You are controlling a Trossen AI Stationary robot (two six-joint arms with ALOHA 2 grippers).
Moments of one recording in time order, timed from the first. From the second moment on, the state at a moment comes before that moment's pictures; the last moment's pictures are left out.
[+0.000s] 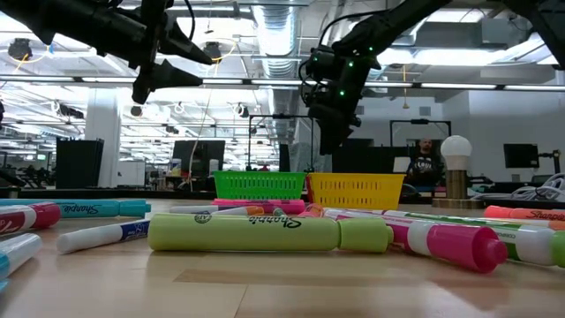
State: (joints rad) left arm -0.03 0.85 0.41 0.21 -0.40 -0.61; right arm -0.56 1.92 1.56 -0.75 0.08 -0.15
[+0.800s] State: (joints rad) left arm -0.02 0.83 0.41 0.20 -0.20 -0.59; right arm -0.34 1.82 1.56 -0.85 0.15 0.29
